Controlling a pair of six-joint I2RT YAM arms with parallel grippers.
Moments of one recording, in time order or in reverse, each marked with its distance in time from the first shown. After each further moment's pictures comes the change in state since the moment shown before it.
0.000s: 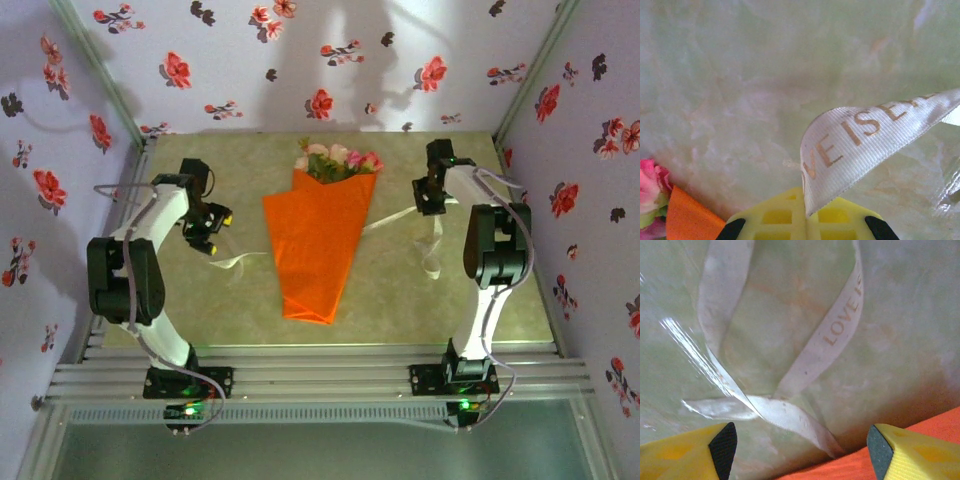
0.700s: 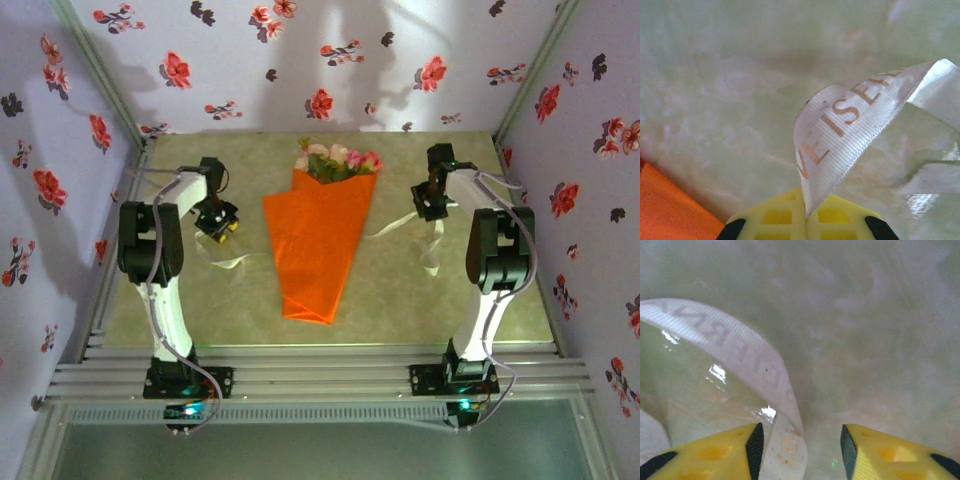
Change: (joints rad) left arm -0.014 0.339 0.177 0.052 -0.038 0.218; right arm 0.000 -0.059 -0.088 -0.010 -0.016 -0.098
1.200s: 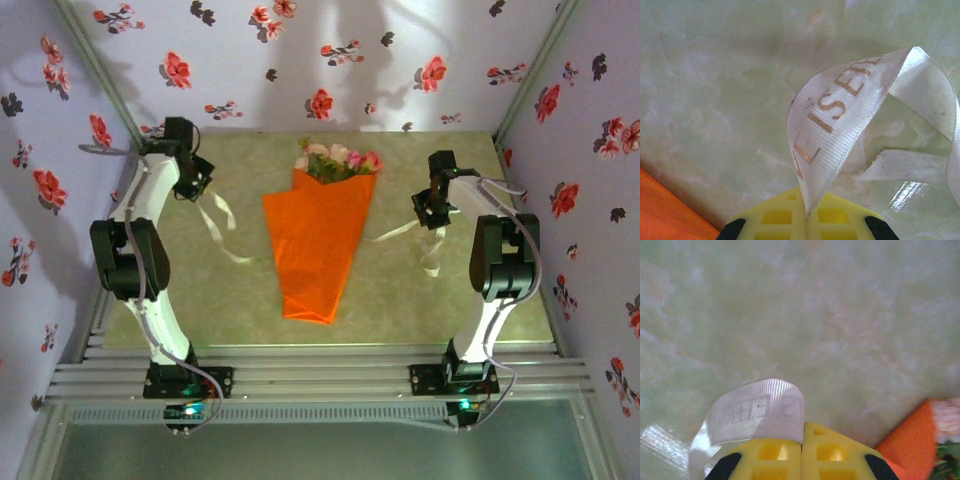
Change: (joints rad) left arm 0.085 -0.160 0.234 0.027 -0.047 0.015; right arm 0.000 -0.063 -0.080 -0.006 -0.007 -0.056
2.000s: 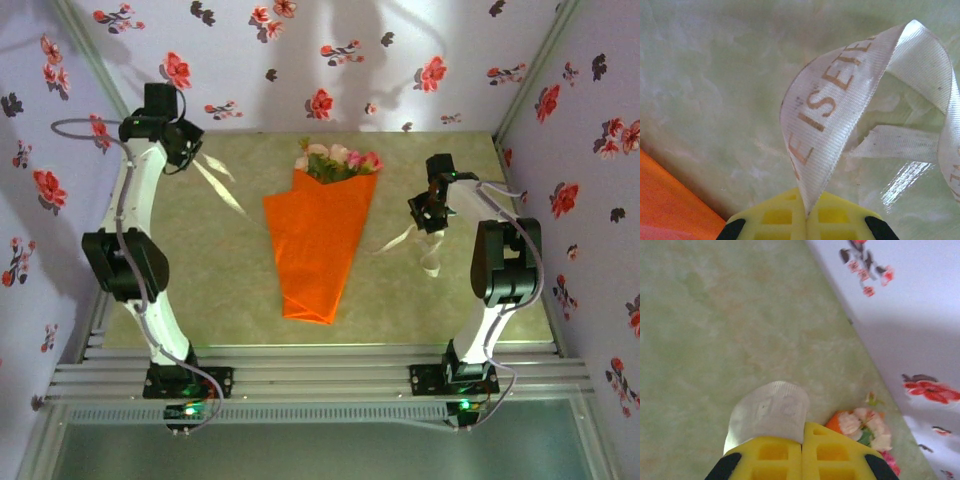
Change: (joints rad) left arm -0.004 -0.044 0.212 -0.056 -0.001 -0.024; right arm 0.026 -0.043 -0.045 0.003 -0.034 -0.035
